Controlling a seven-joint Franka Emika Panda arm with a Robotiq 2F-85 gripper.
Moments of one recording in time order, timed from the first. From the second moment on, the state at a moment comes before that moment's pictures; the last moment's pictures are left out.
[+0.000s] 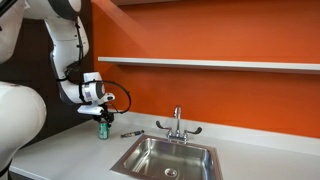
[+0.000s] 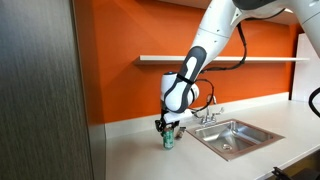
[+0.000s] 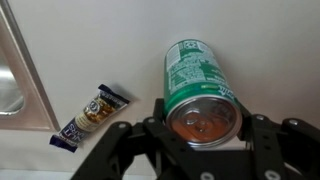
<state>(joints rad) 0.44 0.40 -0.14 -2.21 -0.25 2.85 0.45</state>
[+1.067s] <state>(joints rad) 0.42 0.12 -0.03 -2.27 -0.28 2.53 0.55</state>
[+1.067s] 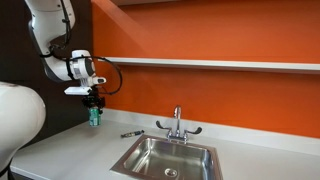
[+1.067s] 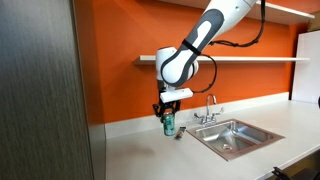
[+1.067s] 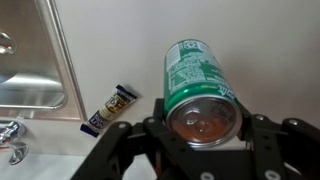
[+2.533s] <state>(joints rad) 0.22 -0.43 0.23 -2.29 -0.25 2.09 0.64</state>
